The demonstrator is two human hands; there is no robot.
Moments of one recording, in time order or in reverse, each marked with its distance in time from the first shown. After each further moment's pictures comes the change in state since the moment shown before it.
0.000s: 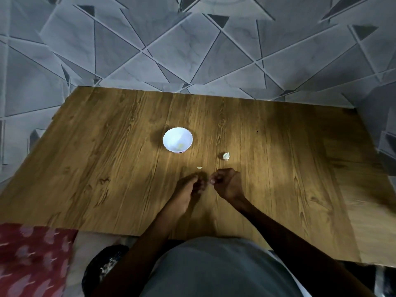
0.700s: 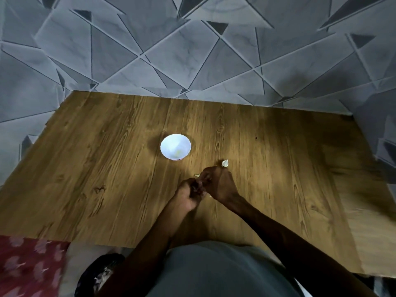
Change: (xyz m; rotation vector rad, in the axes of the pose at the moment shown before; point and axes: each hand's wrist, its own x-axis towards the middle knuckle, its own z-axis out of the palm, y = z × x) left_hand 0.024 0.019 0.018 -0.509 -0.024 -0.308; right_hand 0.025 -0.030 -0.005 -0.139 -0.132 -0.155
